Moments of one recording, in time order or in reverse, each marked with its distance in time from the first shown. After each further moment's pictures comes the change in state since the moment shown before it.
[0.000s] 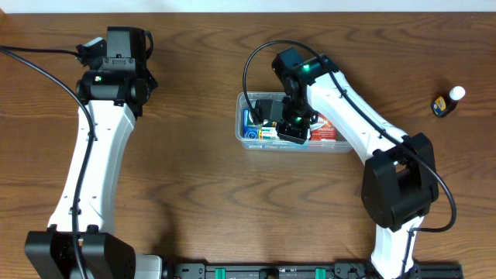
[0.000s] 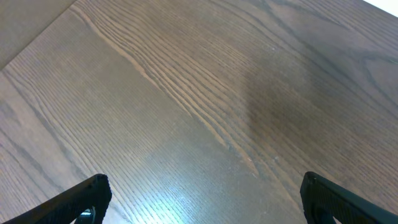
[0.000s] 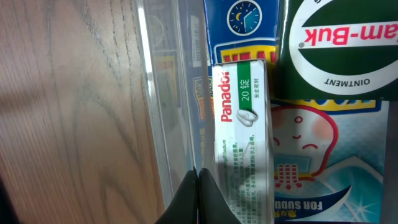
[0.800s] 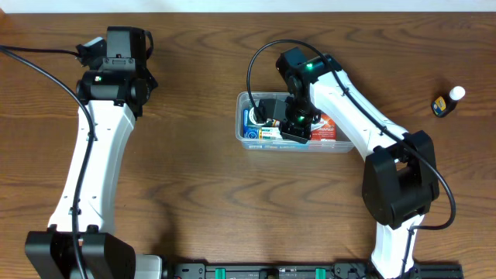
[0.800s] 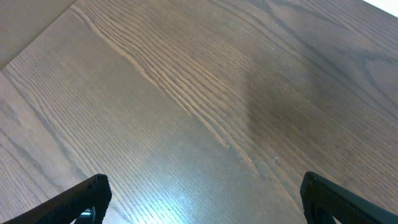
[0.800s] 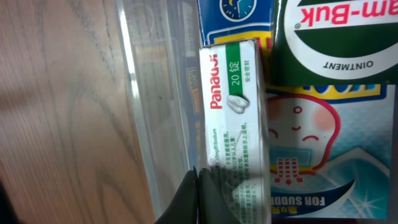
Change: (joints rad) left arm 0.000 0.000 0.000 0.000 0.000 0.000; right arm -0.024 0.010 -0.008 0.005 -0.004 -0.005
